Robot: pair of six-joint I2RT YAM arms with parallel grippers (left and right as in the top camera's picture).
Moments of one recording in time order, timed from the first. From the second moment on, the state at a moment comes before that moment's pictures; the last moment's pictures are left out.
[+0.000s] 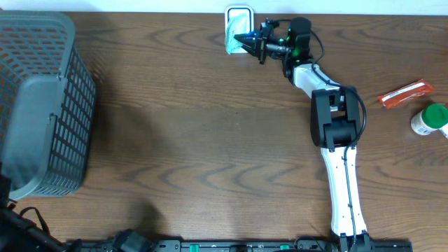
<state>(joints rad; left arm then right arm) -0.54 0.55 1.19 0.07 -1.57 0.01 0.15 2.77 2.08 0.54 -1.13 1.76</state>
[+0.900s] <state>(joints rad) -0.54 0.55 1.19 0.07 -1.57 0.01 0.09 2.78 2.08 0.50 -1.13 1.89</state>
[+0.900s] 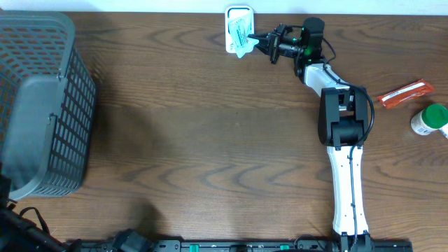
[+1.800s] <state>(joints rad) -0.54 0.55 1.19 0.07 -1.57 0.01 0.09 2.07 2.07 -0.65 -0.38 1.01</state>
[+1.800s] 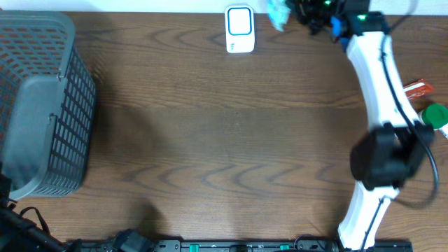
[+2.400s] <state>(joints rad) -0.54 0.55 1.19 0.07 -1.57 0.01 -0.01 2.13 2.07 -1.14 0.80 0.63</state>
